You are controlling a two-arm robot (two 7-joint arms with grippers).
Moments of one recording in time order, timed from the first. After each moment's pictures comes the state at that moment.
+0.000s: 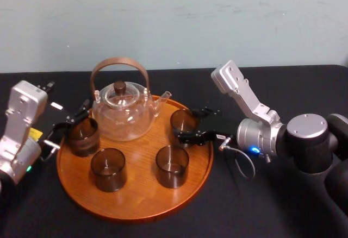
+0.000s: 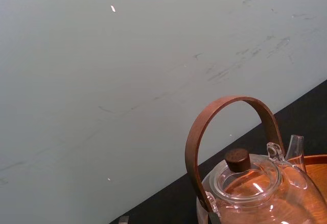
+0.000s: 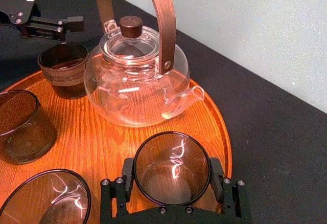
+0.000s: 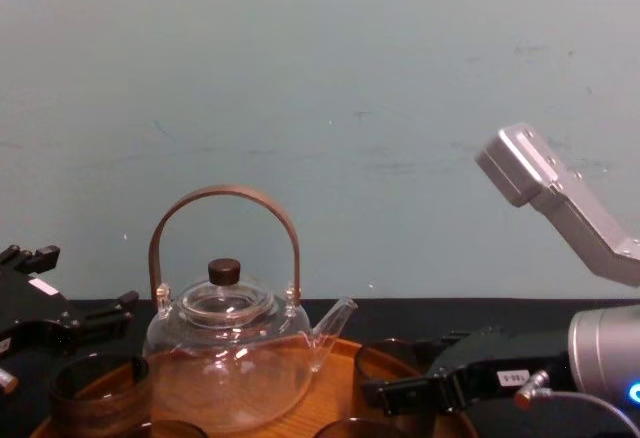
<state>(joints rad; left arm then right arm) -0.20 0.60 0.45 -1.41 -0.25 -0.12 0.03 0.47 0.36 -0.57 -1.26 0.28 0.29 0.50</state>
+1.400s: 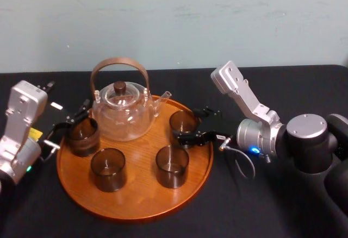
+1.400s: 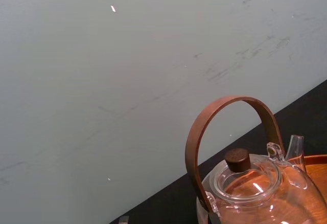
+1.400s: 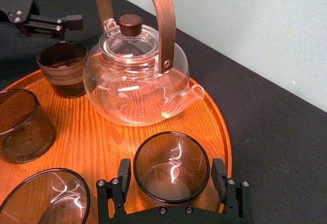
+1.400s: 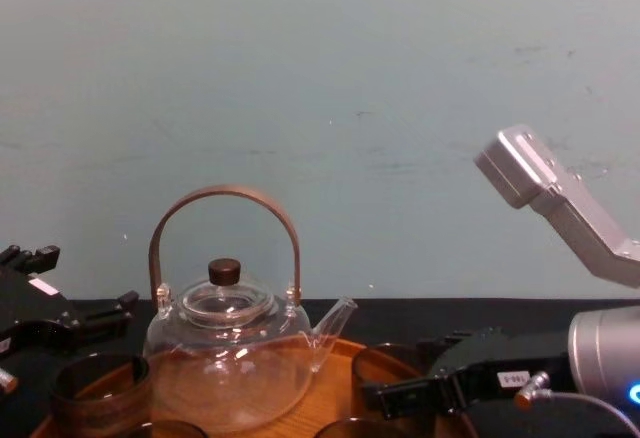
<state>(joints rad) -0.20 0.60 0.45 -1.41 -0.25 -0.12 0.03 0.47 0.36 -0.57 -1.25 0.28 0.30 0.50</state>
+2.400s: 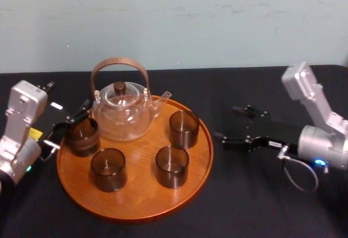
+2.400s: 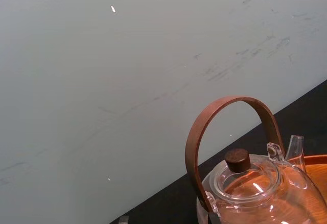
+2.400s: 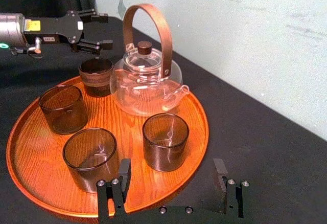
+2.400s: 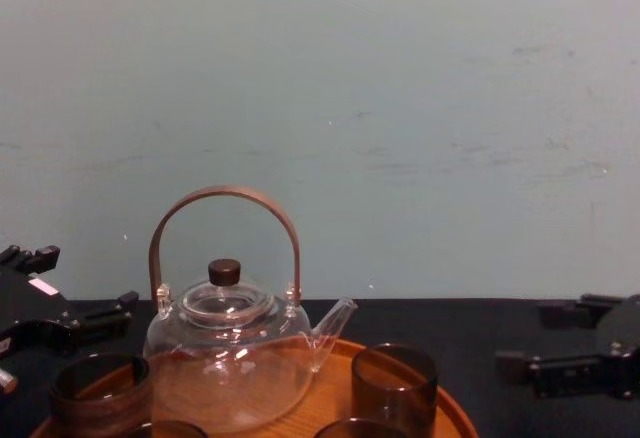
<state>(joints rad) -0.20 0.60 0.45 -1.41 -0.25 -0.12 0.03 0.27 0.62 -0.44 -1.53 0.44 0.19 0.60</state>
